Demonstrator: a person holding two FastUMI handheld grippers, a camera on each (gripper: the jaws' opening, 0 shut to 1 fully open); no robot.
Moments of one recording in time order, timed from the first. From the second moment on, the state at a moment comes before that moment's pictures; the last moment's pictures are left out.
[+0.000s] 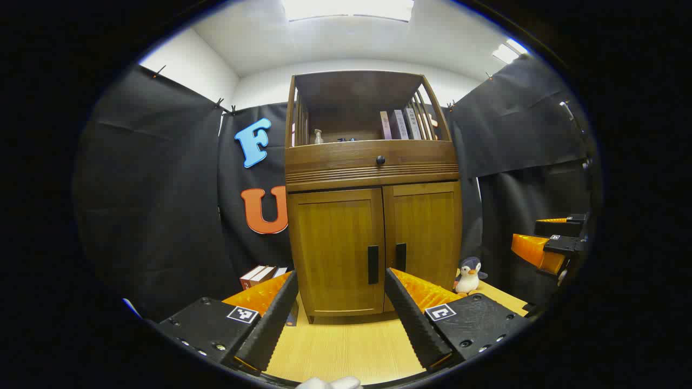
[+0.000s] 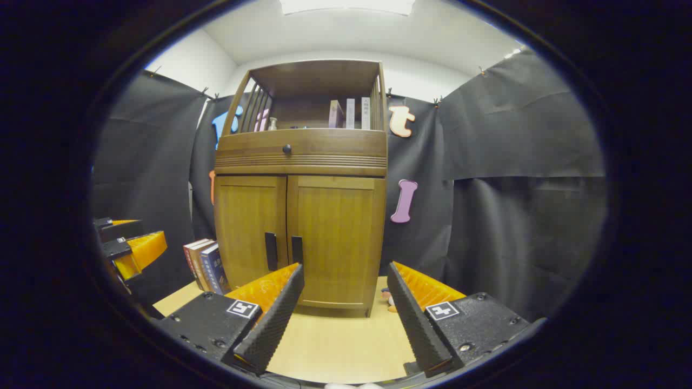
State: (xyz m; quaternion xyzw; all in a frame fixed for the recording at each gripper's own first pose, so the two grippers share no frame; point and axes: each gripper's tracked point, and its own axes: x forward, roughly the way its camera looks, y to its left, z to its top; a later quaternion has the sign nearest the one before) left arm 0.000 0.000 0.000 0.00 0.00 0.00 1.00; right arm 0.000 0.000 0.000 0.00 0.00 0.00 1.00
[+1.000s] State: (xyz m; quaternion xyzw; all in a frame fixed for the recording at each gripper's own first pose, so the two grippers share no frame) left arm -0.023 0.014 0.000 0.01 0.00 0.01 1.00; right arm 0.018 0.014 -0.015 0.00 0.01 0.01 1.00
